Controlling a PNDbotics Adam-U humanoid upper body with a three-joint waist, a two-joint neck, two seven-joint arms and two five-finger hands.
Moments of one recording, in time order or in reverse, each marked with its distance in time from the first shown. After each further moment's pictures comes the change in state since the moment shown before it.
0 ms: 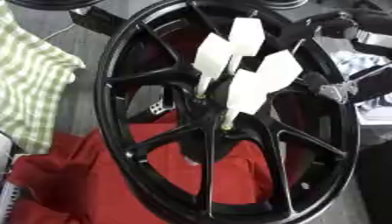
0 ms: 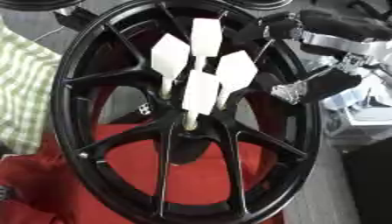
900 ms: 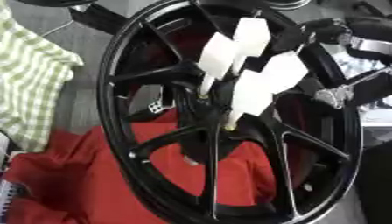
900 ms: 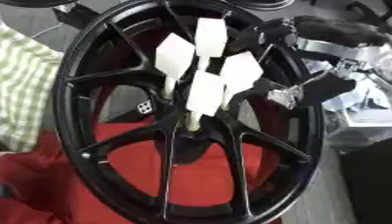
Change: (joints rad) left arm -0.001 0.000 0.000 0.000 -0.002 0.006 0.001; right arm -0.002 0.018 0.013 0.000 0.026 0.004 0.020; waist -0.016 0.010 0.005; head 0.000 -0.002
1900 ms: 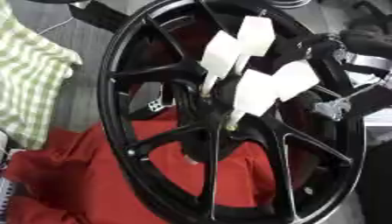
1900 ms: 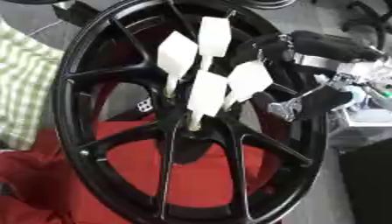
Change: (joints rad) left arm -0.001 0.000 0.000 0.000 -0.010 0.004 0.004; right arm 0.037 0.029 0.000 0.000 0.040 -0.021 -0.014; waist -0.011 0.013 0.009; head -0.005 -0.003
